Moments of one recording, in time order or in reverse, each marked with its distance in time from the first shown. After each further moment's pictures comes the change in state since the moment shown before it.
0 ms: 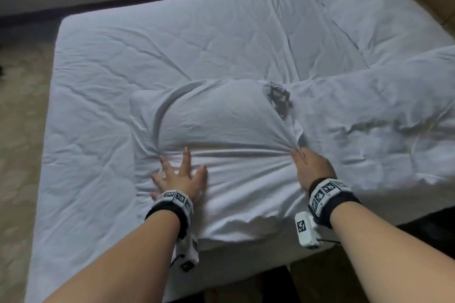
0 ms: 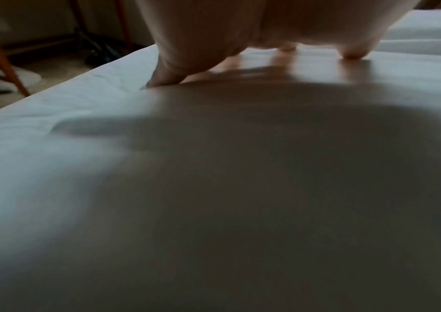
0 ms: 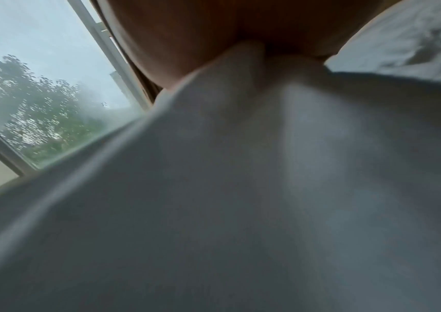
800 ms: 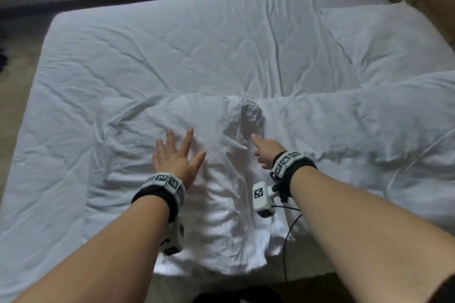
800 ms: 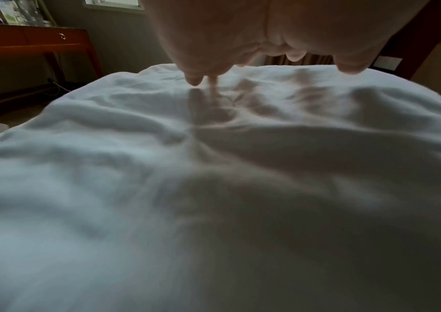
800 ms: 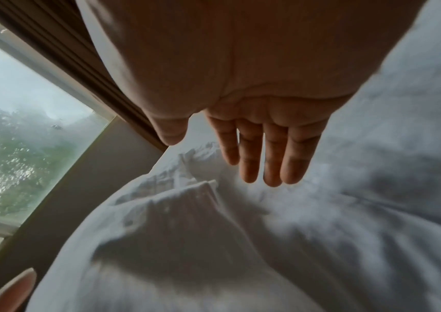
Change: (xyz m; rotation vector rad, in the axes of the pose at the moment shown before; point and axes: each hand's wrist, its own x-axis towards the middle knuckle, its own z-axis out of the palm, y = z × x) left_hand 0.003 0.181 0.007 0.138 0.123 0.170; right_hand 0.185 0.009 -0.025 0.365 -0.464 0.161
